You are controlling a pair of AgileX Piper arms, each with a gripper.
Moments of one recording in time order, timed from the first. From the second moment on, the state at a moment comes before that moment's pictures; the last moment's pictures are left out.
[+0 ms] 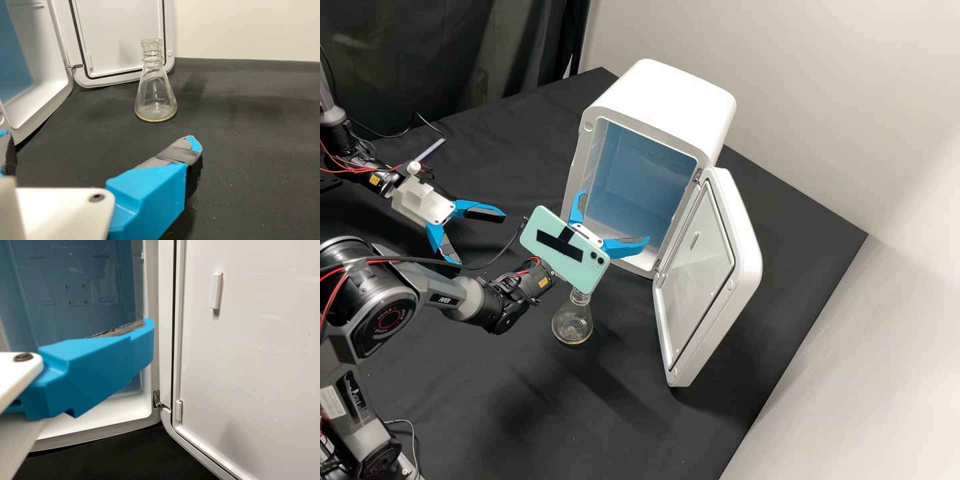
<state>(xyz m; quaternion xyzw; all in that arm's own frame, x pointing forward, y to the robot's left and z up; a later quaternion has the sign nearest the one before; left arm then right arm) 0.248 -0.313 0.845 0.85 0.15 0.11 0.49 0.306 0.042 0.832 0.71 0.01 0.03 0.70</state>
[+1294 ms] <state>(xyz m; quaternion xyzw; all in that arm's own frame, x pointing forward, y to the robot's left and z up) 0.246 -0.313 0.844 0.85 0.15 0.10 0.49 0.281 0.031 0.841 0.71 -0.01 0.07 0.70</state>
